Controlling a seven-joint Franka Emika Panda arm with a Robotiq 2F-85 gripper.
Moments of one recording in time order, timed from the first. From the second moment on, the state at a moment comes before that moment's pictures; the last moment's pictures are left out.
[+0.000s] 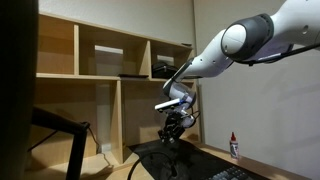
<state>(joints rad) -0.17 0.86 -0.02 -1.28 0.69 1.31 0.95</state>
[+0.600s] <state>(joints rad) -0.14 0.94 -0.04 -1.19 0.73 1.28 0.99</state>
